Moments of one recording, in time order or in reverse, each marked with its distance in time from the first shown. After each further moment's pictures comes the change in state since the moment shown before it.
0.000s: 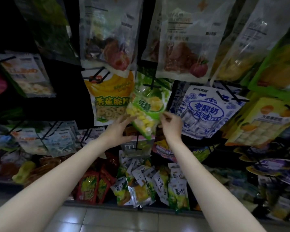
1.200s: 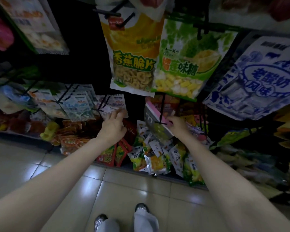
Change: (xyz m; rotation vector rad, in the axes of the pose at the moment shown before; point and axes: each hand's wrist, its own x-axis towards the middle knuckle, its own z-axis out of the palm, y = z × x) left_hand -0.054 -0.094 0.068 0.143 0.025 -0.313; right_hand -0.005 0.139 0.100 -0.531 -0.653 0.007
